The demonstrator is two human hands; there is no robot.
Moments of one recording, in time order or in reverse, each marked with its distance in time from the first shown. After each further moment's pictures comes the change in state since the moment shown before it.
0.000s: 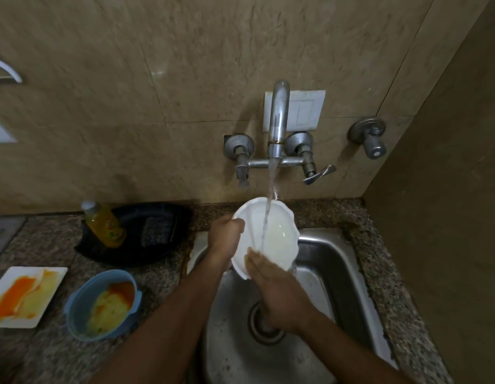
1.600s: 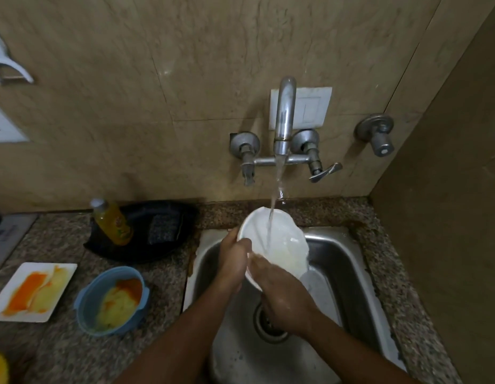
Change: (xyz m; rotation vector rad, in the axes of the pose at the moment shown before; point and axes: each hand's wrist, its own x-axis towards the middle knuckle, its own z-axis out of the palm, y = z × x) left_hand -0.022 -0.037 0.008 -0.092 -0.010 -0.056; right_hand 0.000 0.003 0.018 0.042 0.150 -0.047
